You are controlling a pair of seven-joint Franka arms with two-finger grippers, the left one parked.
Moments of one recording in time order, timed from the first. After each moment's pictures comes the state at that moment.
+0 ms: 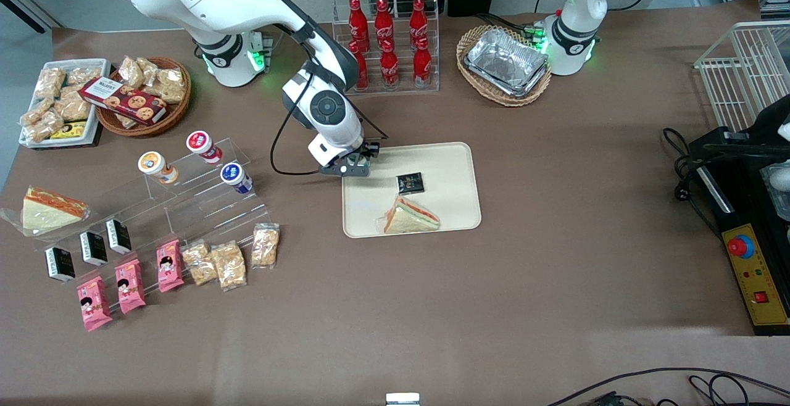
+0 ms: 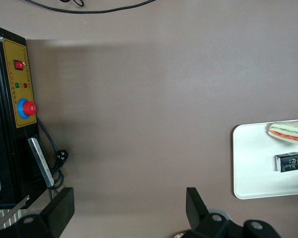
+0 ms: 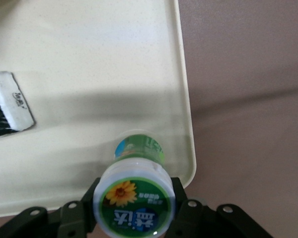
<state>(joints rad) 0.43 0.41 0.36 -2.13 0.02 2.42 0.88</state>
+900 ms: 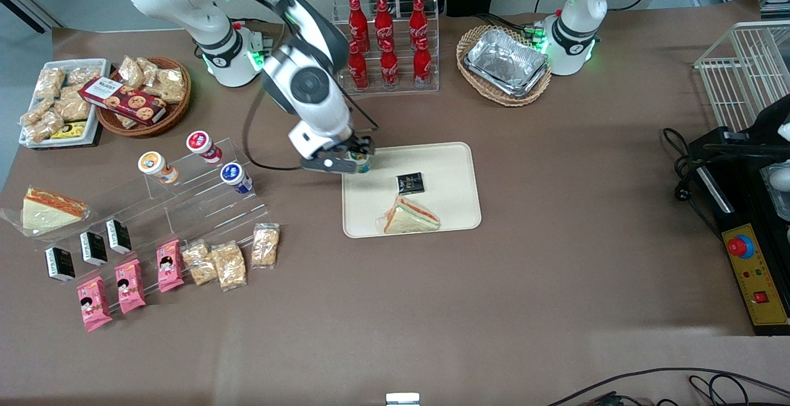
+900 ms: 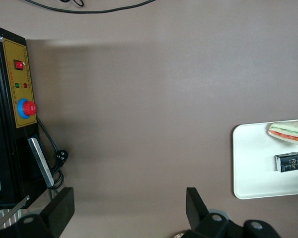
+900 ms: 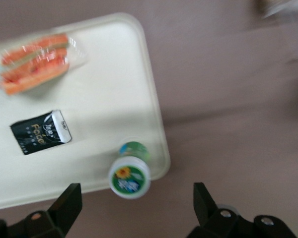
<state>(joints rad) 0.38 0.21 0.35 -2.04 0.01 2.18 0.89</state>
